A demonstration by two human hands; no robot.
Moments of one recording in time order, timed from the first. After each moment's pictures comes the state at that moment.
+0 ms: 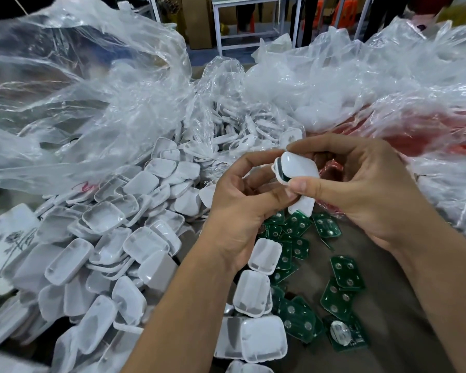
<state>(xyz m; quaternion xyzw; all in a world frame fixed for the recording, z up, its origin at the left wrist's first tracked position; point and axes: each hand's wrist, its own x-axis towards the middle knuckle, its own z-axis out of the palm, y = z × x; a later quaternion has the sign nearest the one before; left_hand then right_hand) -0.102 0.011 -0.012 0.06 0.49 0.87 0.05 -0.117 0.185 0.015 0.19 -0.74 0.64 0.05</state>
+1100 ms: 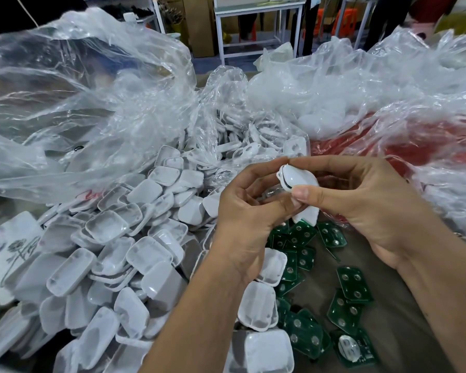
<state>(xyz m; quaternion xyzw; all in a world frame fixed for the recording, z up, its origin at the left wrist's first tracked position) -0.105 0.019 -0.017 0.04 0.48 0.87 0.01 -0.113 0.180 0.019 0.09 -0.71 0.70 -0.03</state>
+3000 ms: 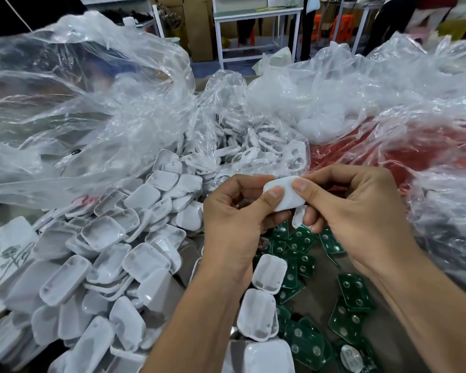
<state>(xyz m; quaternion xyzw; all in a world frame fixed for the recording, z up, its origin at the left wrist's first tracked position) -0.104 0.012 -0.016 -0.03 0.53 0.84 -0.07 -0.115 0.164 -0.005 0.08 -0.74 0.66 0.14</state>
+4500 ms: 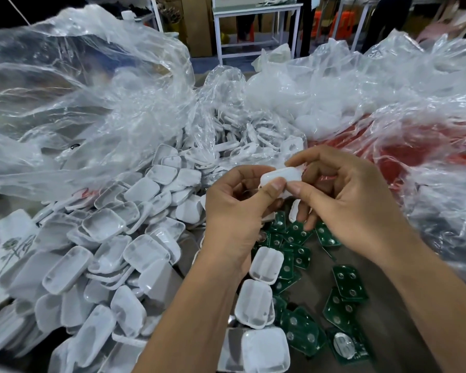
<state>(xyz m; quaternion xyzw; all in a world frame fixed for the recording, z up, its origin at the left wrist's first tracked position) -0.107 0.012 -0.017 -0.02 0.58 0.81 -0.07 -0.120 0.177 -0.002 0.20 -0.80 0.56 0.10</state>
